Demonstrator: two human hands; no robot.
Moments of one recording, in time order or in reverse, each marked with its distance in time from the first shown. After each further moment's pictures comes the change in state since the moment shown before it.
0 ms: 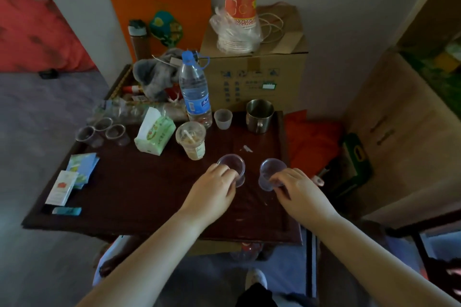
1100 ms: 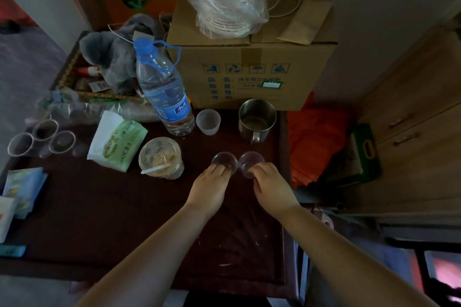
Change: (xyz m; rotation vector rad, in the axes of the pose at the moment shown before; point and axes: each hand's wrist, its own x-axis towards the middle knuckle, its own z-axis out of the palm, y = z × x) left_hand 0.134 -0.096 0.125 0.070 -0.296 -0.207; right_hand 0.155 0.110 0.092 0.069 -0.127 0.048
